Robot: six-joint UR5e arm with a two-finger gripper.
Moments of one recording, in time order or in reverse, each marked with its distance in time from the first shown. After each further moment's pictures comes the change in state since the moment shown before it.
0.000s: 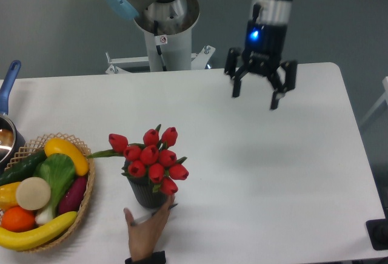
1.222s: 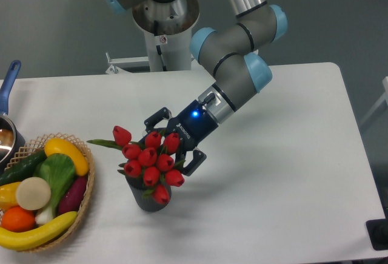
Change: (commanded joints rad) arm -0.279 -0.399 -0.011 0.075 -0.693 -0.038
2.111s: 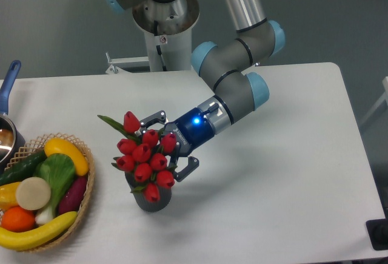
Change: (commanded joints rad) arm -0.014 -0.089 -0.002 -0.006 -0.275 -0.002
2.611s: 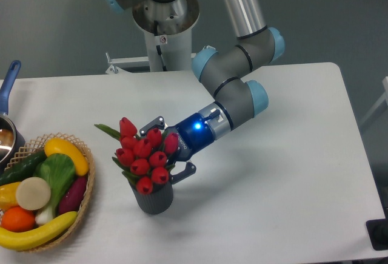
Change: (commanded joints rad) arm -0.005 -0.043 -0.003 0.000 -0.124 -0.002
